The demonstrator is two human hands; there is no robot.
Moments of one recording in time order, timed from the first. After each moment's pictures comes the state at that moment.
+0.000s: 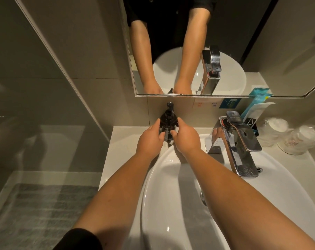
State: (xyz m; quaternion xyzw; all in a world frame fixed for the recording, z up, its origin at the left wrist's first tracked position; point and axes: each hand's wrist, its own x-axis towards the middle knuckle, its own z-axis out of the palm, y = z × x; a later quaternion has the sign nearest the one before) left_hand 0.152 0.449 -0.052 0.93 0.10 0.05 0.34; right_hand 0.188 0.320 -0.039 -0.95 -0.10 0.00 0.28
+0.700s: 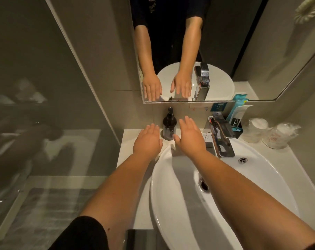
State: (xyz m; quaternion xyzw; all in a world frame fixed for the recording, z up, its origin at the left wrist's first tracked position) left_hand 0.094 0.460 0.012 1.00 0.02 -0.02 0.08; right_hand 0.130 0.299 0.022 -0.97 -0.15 -0.01 0.20
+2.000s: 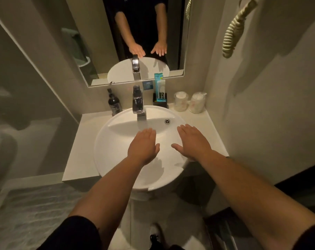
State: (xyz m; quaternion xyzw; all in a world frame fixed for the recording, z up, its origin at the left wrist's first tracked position) left_hand -0.086 0.197 0.041 0.99 -0.09 0.04 0.04; right_hand -0.056 -0.011 0.040 -0.98 -0.19 0.00 0.04
